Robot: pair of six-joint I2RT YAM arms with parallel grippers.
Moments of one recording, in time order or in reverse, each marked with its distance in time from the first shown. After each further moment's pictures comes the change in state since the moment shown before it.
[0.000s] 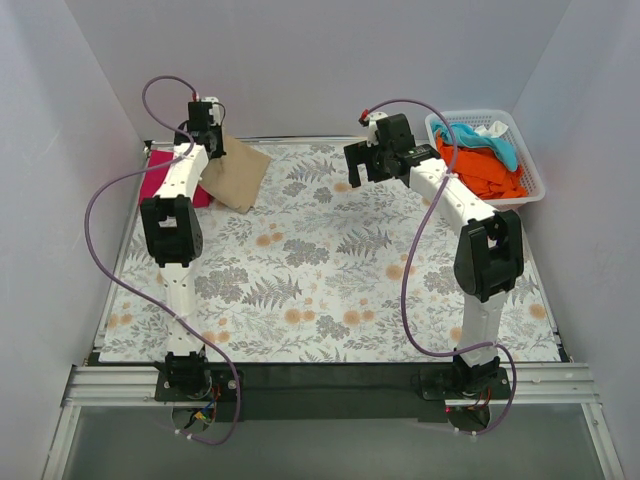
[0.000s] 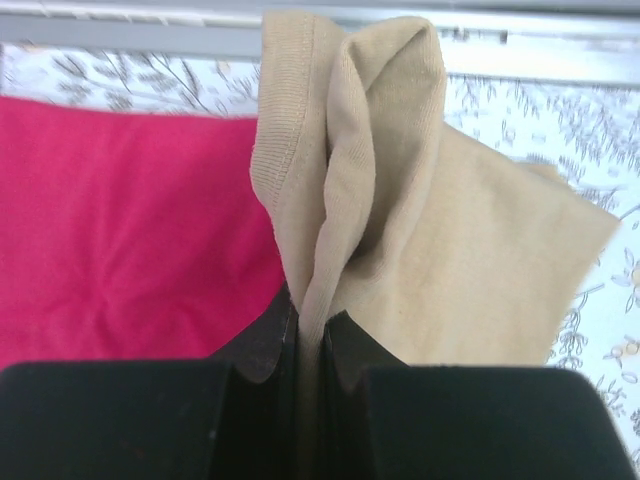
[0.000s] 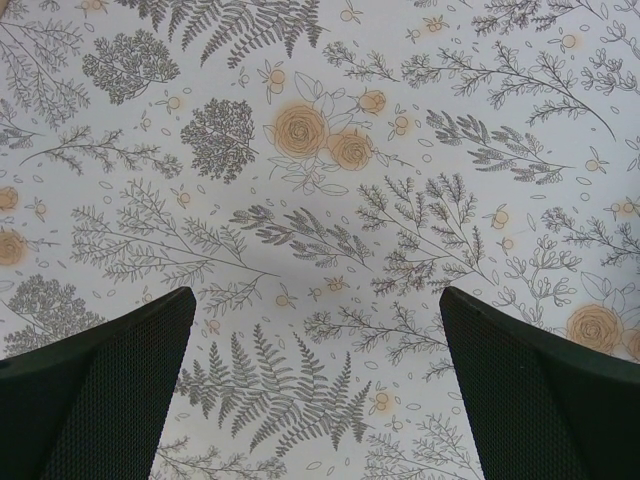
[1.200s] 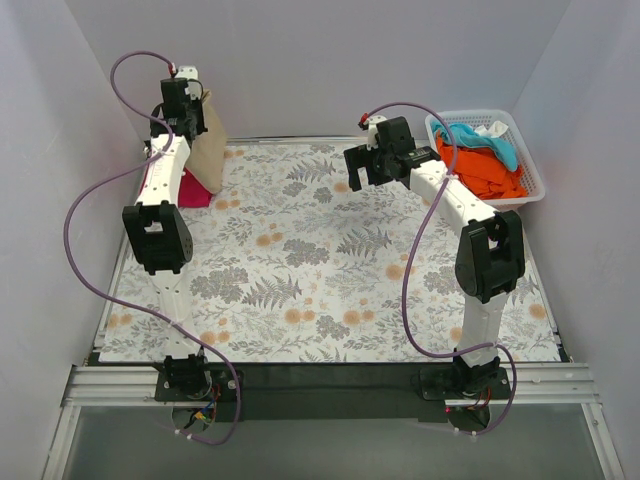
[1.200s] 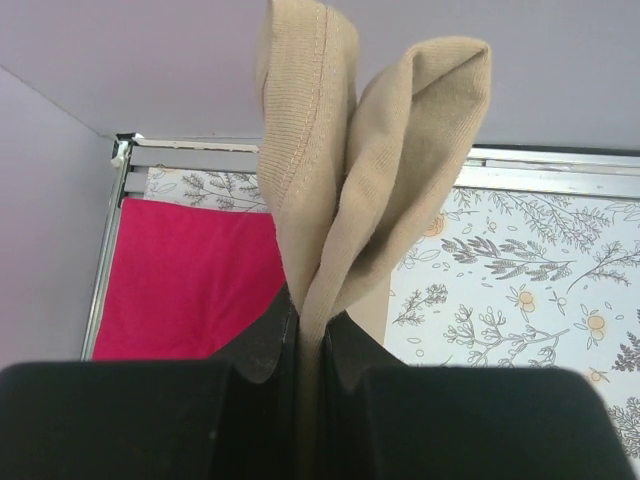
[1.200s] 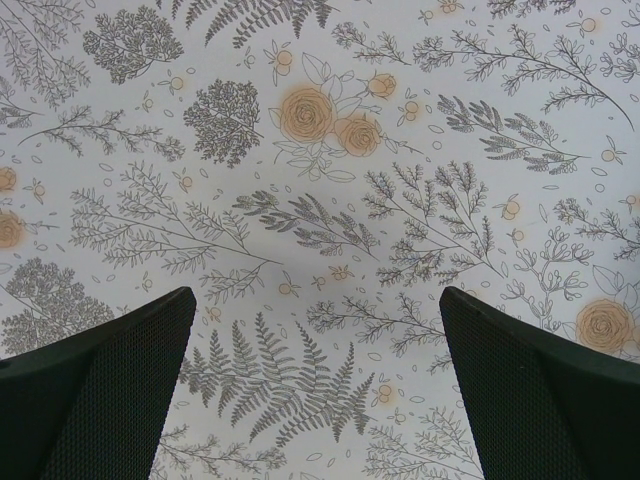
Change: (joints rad) left arm 0.051 -0.137 0.048 0.051 0.029 0.070; right arm 0.000 -0.013 -0.031 0.001 -0.017 -0.011
